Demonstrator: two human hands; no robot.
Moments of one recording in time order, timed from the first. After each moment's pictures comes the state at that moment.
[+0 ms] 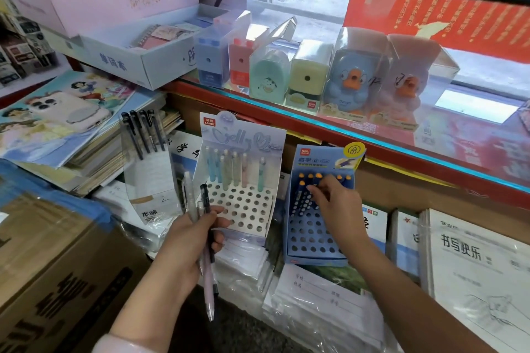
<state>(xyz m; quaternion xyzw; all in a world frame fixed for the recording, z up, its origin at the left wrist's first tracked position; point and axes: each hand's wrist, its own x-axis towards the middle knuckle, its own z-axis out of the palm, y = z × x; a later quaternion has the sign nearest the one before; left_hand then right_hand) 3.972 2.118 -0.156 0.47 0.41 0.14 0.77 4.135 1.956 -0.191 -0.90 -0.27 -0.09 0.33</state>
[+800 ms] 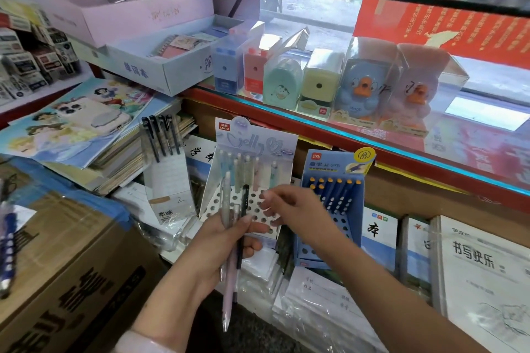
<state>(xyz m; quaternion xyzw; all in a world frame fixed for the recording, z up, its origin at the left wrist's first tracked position) 3.962 2.105 -0.137 0.52 0.30 0.07 0.79 4.074 2.004 -0.139 -0.77 -0.30 0.26 0.50</state>
